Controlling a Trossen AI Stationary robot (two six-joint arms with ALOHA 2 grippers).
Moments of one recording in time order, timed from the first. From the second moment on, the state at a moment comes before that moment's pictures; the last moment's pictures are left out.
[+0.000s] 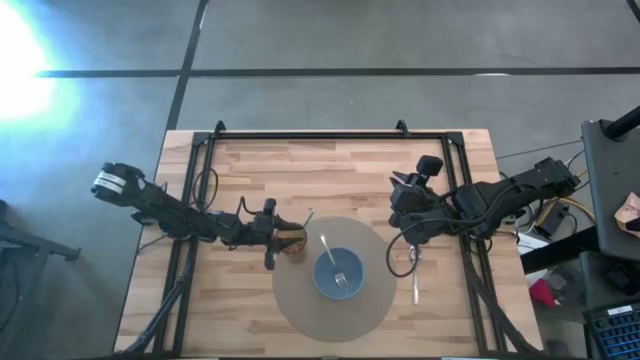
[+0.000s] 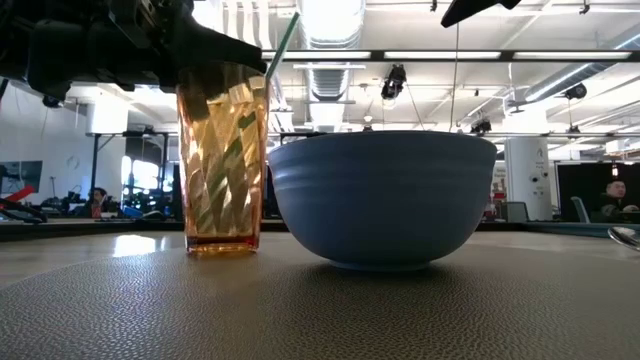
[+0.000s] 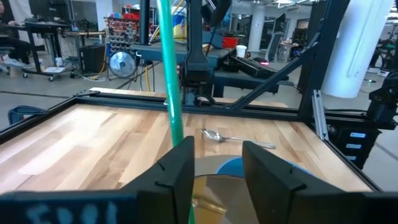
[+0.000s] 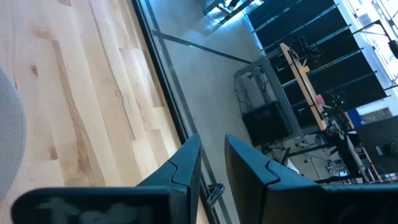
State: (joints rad) left arm -0.28 1.37 0.34 1.03 -0.31 -0.10; right arm 0.36 1.31 1.31 -1.12 1.09 0.21
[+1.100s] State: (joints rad) left arm -0.28 1.16 0.34 0.88 -0.32 -0.05; right arm 0.36 1.30 1.33 -1.13 1.09 0.21
